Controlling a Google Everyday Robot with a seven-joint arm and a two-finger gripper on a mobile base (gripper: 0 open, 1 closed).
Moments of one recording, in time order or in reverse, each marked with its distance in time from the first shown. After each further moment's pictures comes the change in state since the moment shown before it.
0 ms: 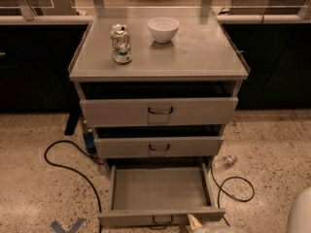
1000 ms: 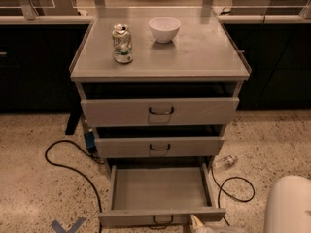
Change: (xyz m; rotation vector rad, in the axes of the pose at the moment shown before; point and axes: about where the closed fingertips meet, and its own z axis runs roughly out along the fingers) arm 0.030 0.002 0.014 -0.008 0.000 0.107
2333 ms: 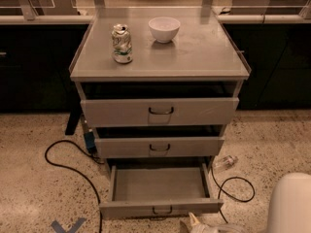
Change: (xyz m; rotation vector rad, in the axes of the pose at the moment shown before) arm -0.038 -0.002 -0.007 0.001 -0.052 0.104
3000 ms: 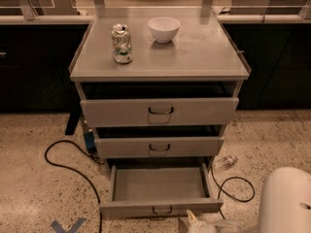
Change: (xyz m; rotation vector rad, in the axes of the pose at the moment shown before) arm -0.007 -0.009 0.009 -0.004 -0.003 0.018
